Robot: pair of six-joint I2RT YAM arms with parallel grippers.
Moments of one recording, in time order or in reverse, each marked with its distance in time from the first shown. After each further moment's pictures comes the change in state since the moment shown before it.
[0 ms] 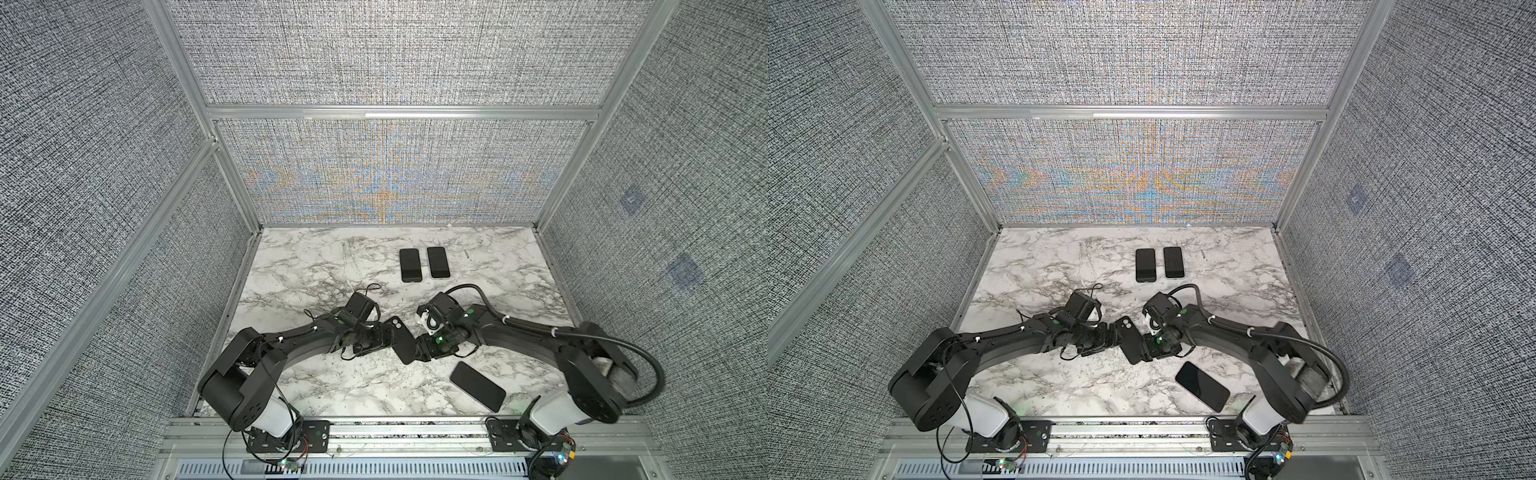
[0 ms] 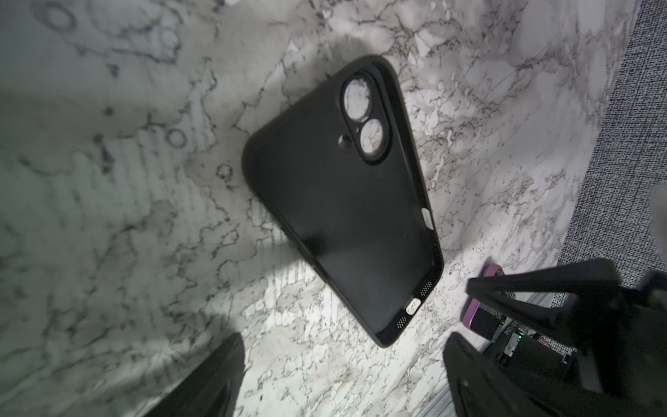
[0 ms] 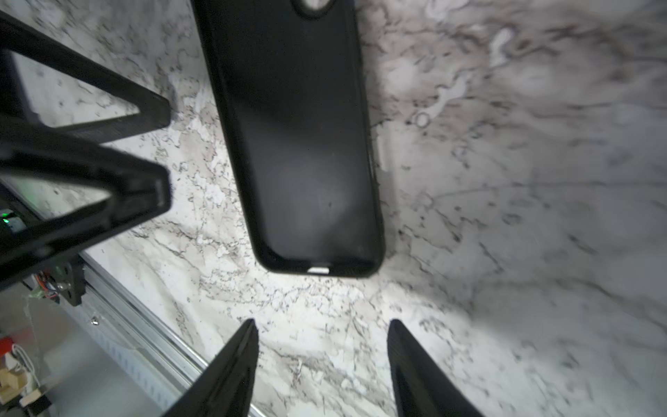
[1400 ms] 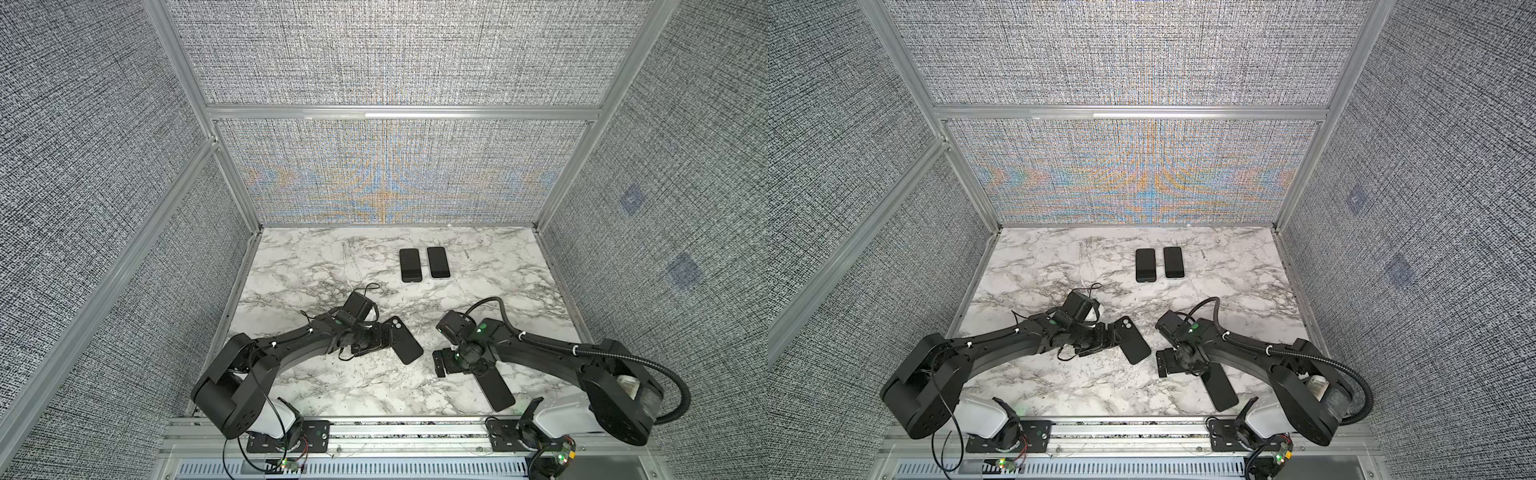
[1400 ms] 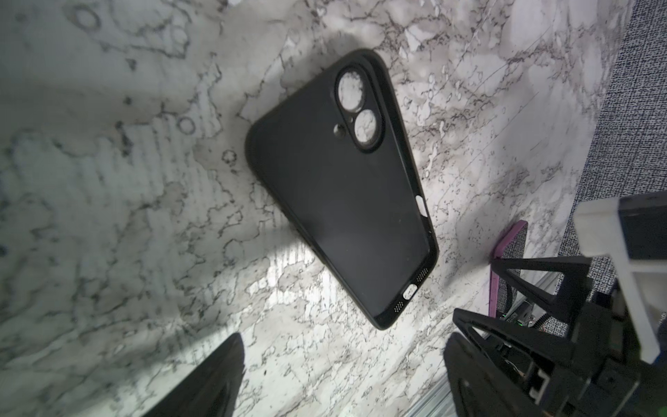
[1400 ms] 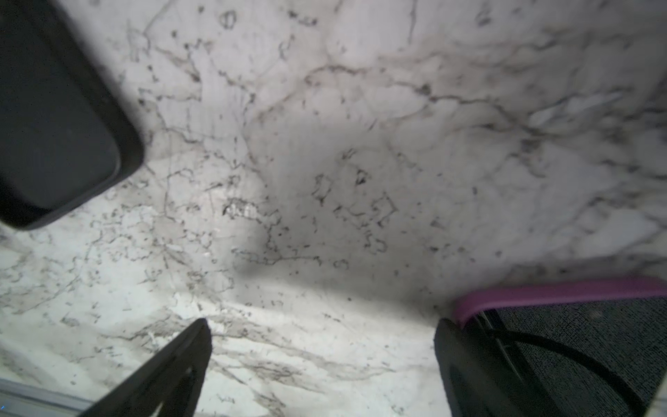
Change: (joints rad) left arm 0.002 -0.039 0.000 -0.046 -0.003 0.017; right arm 0.000 -0.067 -0.114 -0.159 0.248 0.155
